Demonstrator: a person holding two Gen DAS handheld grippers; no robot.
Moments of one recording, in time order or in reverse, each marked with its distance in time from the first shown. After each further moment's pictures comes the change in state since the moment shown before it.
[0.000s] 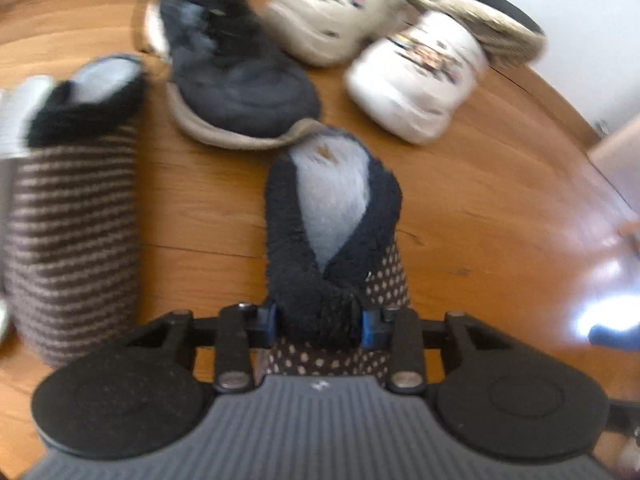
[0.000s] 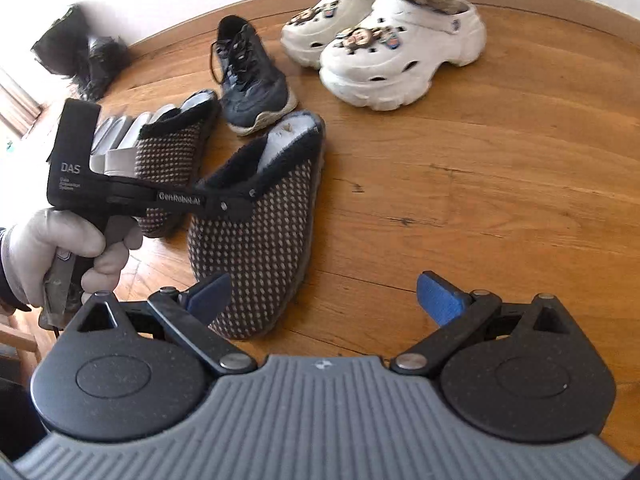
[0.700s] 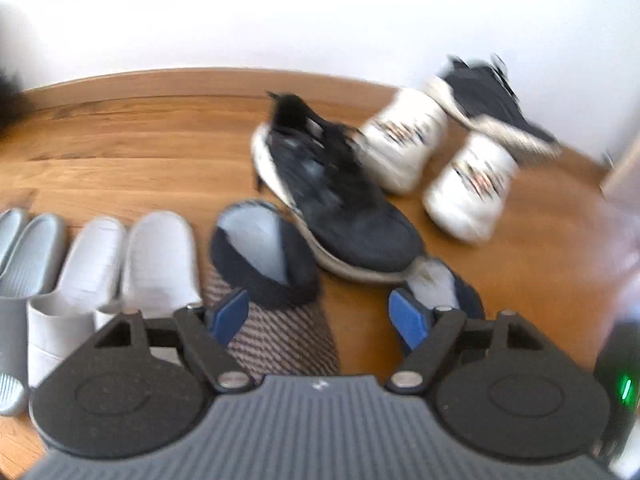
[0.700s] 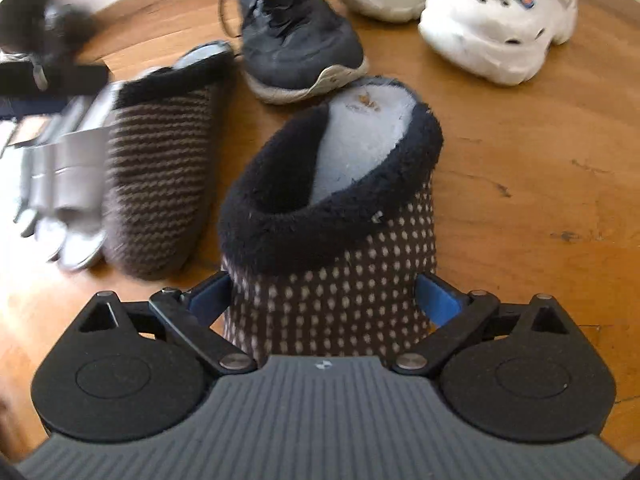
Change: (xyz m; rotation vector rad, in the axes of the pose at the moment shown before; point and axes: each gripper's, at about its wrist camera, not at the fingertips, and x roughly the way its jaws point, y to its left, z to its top) left arm -0.121 0.091 0.038 0.032 -0.244 0.060; right arm 0.152 0.113 0.030 0.047 0.020 -0.229
